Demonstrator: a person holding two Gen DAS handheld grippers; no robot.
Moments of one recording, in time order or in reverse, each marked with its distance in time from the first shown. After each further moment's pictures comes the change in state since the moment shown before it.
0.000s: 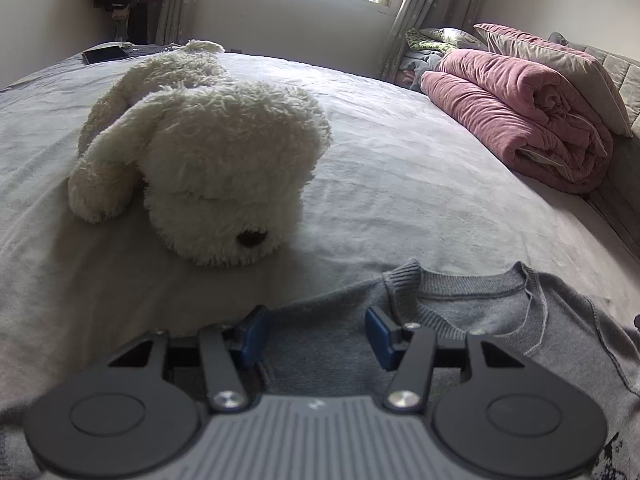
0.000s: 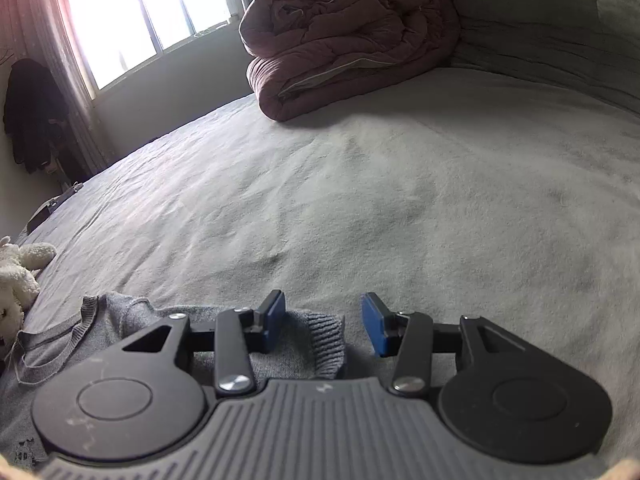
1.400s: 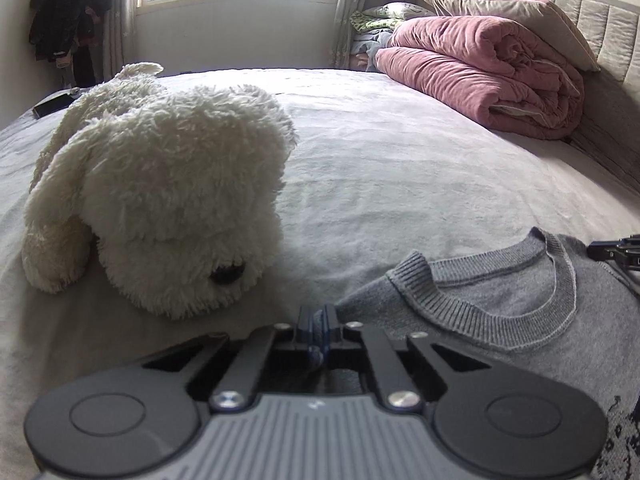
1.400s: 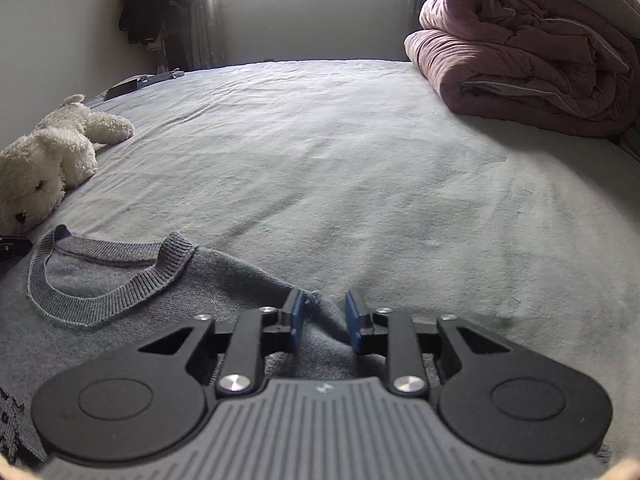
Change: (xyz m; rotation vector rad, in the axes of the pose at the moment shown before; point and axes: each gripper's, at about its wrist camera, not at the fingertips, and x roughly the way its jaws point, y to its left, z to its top) left arm 0.036 -0.016 0.009 0.235 0.003 -0.026; right arm 0.081 0.132 -0.008 -0.462 0.114 0.145
